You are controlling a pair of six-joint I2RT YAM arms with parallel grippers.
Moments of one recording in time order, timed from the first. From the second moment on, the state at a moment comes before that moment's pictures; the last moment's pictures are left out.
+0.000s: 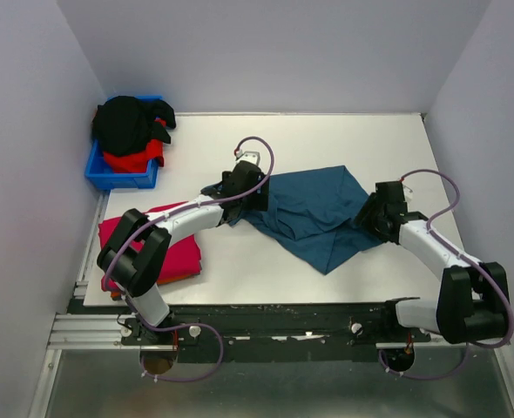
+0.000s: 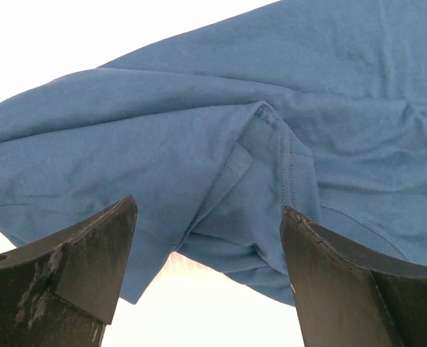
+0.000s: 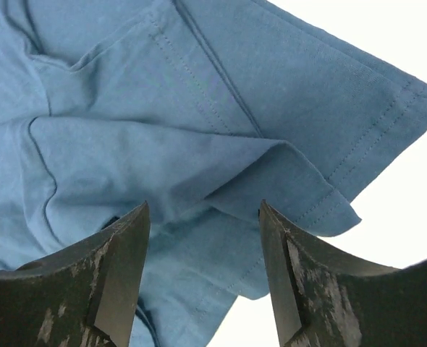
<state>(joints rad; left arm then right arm) -0.65 1.67 1.05 -0.10 -0.25 -0.40 0.11 1.25 0.64 -0.33 0.16 0.65</state>
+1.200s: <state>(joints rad) -0.76 1.67 1.08 -0.10 -0.28 -0.27 0.10 1.07 1.23 -0.35 0.06 0.60</state>
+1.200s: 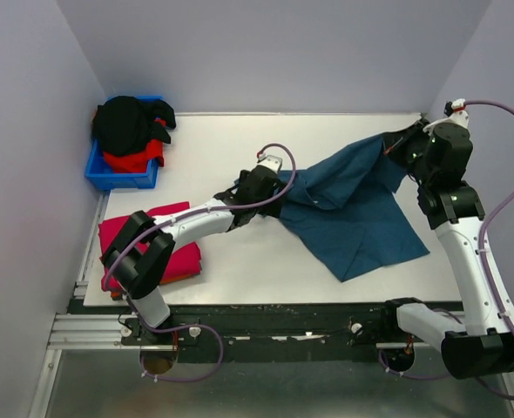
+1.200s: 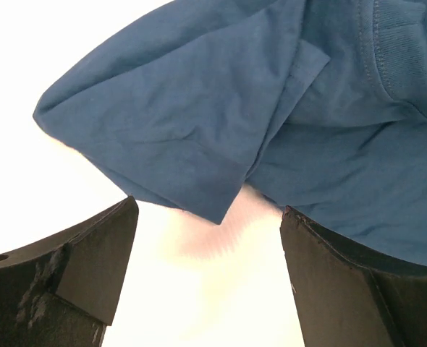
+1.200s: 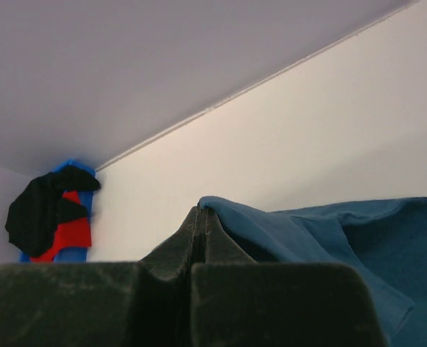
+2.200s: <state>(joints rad) -0.71 1.94 1.57 -0.43 -0.44 -0.25 0.05 1.18 1.53 -0.56 0.14 0.61</state>
